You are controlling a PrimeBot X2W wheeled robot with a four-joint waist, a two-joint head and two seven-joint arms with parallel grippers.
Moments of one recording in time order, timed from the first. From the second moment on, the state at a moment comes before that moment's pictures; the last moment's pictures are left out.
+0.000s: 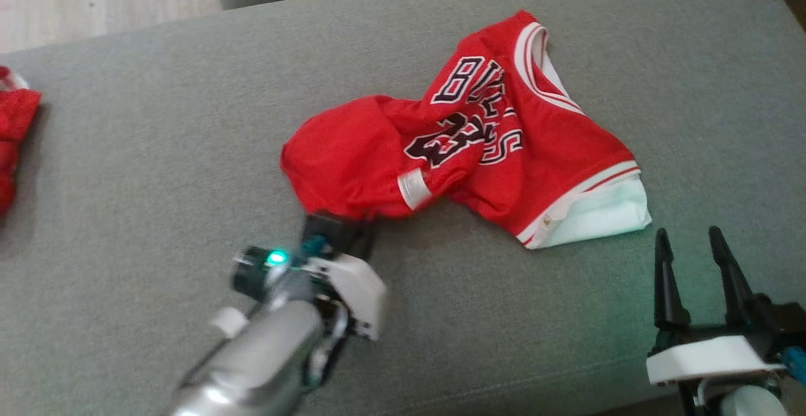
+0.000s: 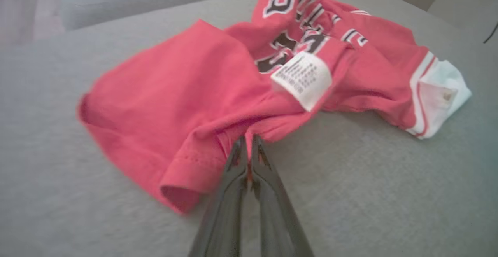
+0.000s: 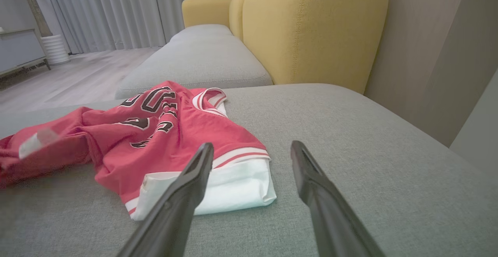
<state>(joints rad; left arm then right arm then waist) -0.52 0.15 -0.98 0.60 -0.64 0.25 -0.17 0.06 -0.05 -0.08 0.15 0.08 0.12 -0.25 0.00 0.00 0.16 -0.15</state>
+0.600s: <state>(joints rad) -0.25 0.63 -0.89 -0.17 -0.65 0.54 0.06 0.09 -0.04 -0.09 0.15 0.09 0.12 -0.25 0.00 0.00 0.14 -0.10</state>
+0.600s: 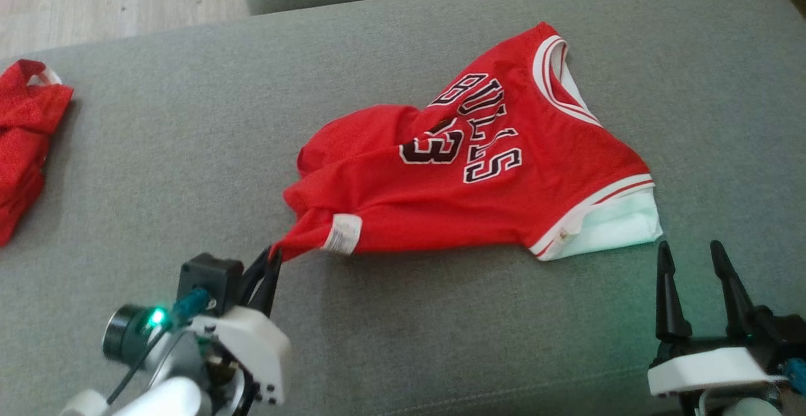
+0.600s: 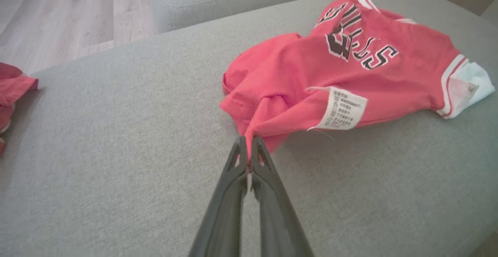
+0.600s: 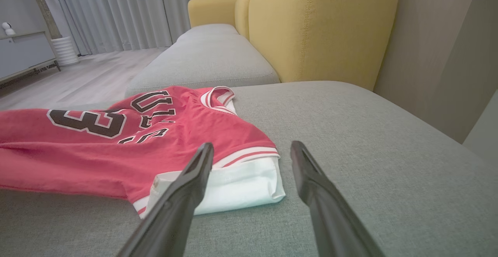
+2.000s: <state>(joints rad) -0.18 0.32 -0.91 0.05 -0.59 0.49 -0.21 0.11 -0.04 -0.05 0.17 0.07 0.12 -0.25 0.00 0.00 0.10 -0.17</state>
